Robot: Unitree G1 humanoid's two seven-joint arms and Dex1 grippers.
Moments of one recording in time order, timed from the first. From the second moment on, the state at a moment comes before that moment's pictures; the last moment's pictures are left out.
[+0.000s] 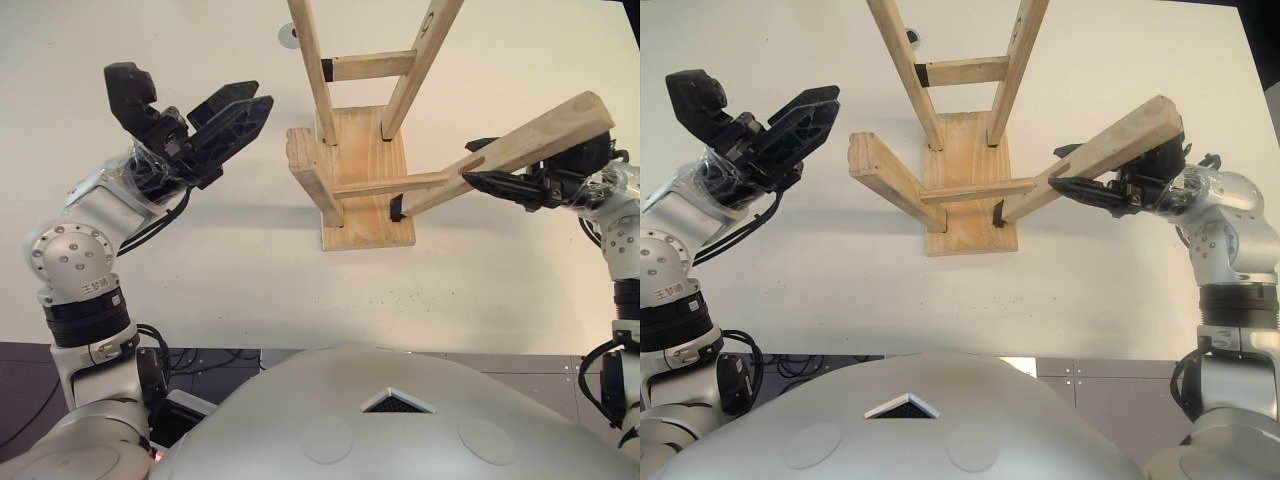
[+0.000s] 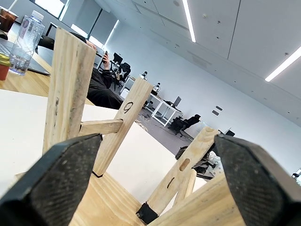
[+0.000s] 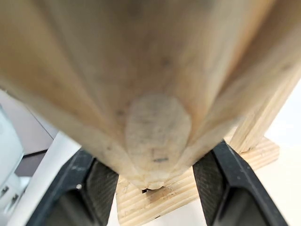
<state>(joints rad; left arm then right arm) -0.08 0.50 0.27 -0.28 -1.22 0.84 -0.69 -0.13 -0.77 0.02 0.16 0.75 0.13 1.38</state>
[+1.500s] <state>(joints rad) -0.66 0.66 0.17 -0.17 -1.08 0.92 -0.83 -0.55 -0.84 0.30 0.07 0.46 0.22 1.30</state>
